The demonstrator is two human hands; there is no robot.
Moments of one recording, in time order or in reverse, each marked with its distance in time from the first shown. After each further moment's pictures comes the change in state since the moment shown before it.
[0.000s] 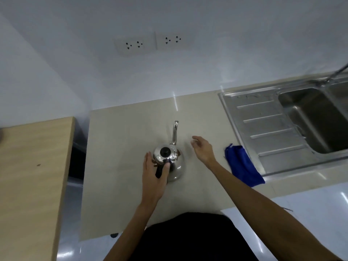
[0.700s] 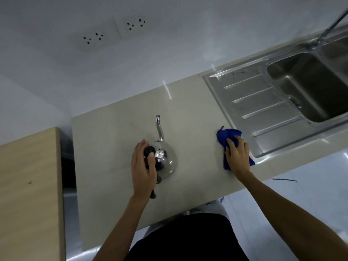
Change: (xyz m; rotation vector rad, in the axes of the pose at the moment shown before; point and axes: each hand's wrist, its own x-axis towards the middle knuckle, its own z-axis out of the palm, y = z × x) left_hand 0.032 0.005 0.013 0.066 -0.003 0.371; right_hand -0.028 0.147 -0.087 -0.730 0.390 -0.064
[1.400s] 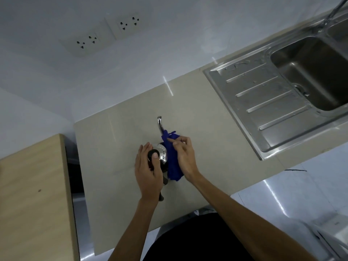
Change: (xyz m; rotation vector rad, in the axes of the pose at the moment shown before) left_hand 0.003 0.012 0.005 0.132 0.059 -0.006; right_hand -0.035 -0.203 -0.001 1.055 -0.157 0.067
